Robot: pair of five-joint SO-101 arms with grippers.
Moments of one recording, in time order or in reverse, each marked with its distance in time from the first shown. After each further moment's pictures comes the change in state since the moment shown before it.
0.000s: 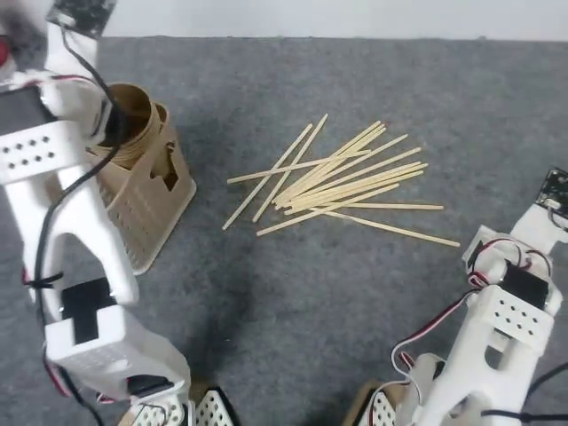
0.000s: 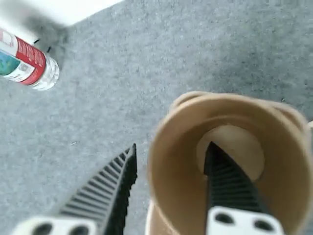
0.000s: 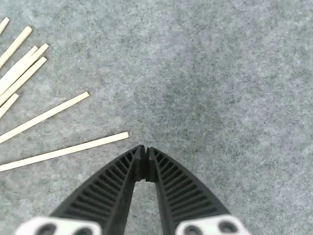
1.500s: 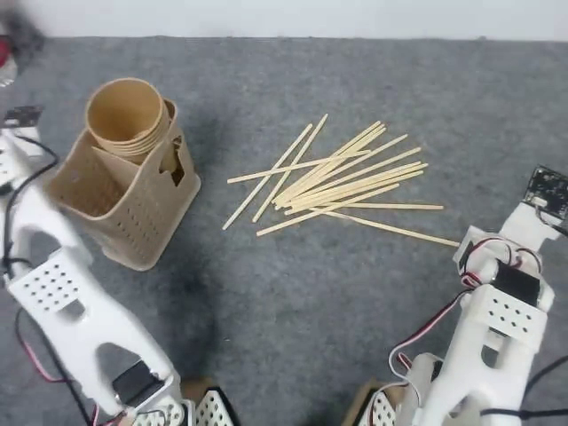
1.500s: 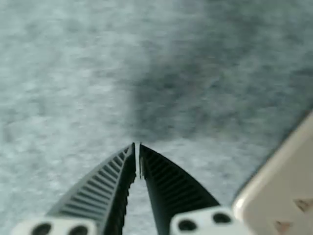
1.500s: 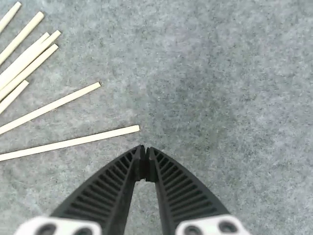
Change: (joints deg) left arm -19.3 42.9 -11.8 1.0 3.6; right arm -2.8 0.0 1.3 -0.2 0.0
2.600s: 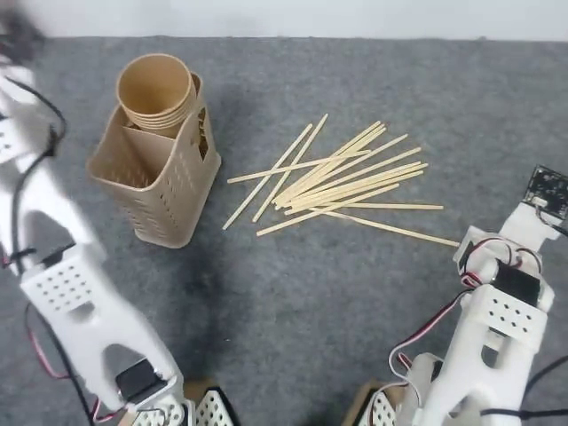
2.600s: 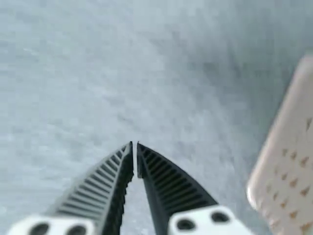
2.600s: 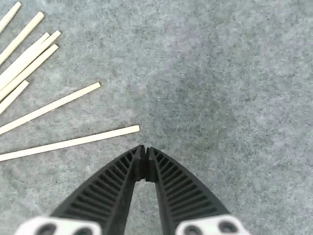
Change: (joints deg) left arm 5.3 -9.1 -21.7 10.4 3.5; right arm 0.0 0.0 0.0 0.0 0.0
